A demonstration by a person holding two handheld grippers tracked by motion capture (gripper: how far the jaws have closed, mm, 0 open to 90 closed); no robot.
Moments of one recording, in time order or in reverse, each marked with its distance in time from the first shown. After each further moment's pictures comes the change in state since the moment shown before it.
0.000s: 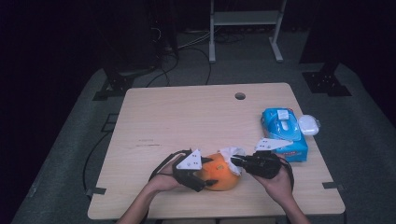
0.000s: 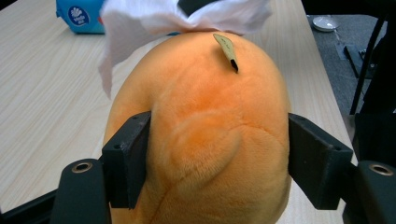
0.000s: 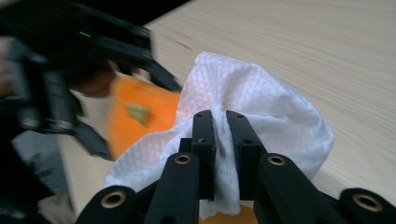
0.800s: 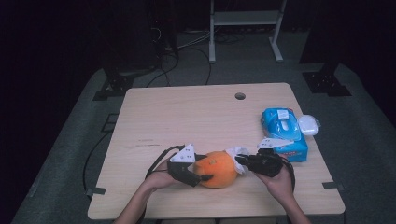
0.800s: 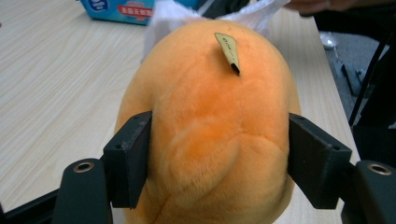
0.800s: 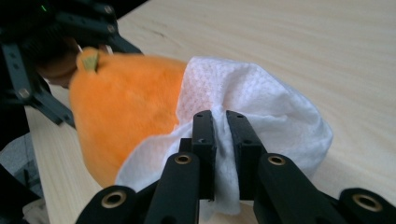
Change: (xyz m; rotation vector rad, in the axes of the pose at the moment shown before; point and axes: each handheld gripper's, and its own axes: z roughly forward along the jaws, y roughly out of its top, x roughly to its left) left arm 0.013 -0.009 -0.009 -0.011 0.004 -0.077; right arm -0.020 -0.012 0.003 0.020 -0.069 0.066
